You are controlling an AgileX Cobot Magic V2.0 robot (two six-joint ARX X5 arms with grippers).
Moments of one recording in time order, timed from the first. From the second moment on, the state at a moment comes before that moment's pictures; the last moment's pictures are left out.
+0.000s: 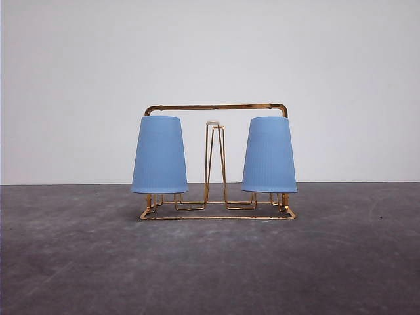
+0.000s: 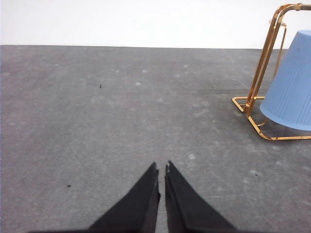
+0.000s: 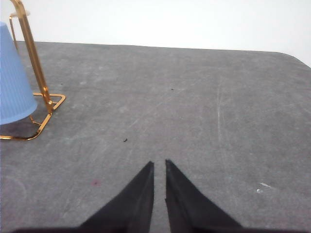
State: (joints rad) left_arx -0.03 0.01 0.03 -0.18 0.07 -0.02; right_arx 0.03 0.00 0.02 -0.17 0.00 0.02
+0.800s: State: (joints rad) left_arx -0.03 0.01 0.03 -0.18 0.07 -0.02; right_arx 0.03 0.00 0.02 -0.17 0.00 0.02
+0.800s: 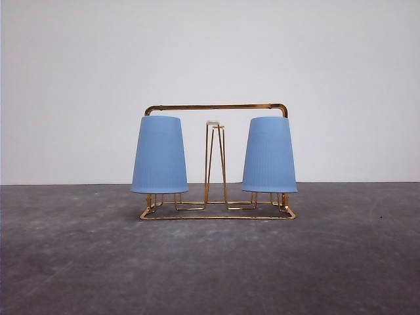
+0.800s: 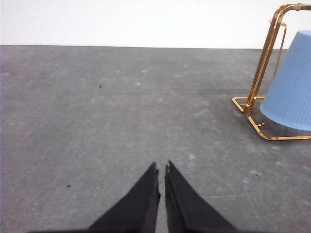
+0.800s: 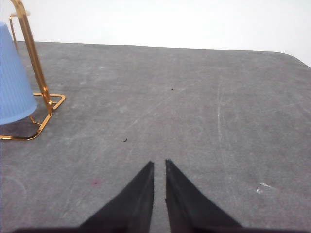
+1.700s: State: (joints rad) left_arx -0.03 0.01 0.03 -0.18 0.07 -0.02; right_arx 0.03 0.00 0.02 -0.17 0.00 0.02
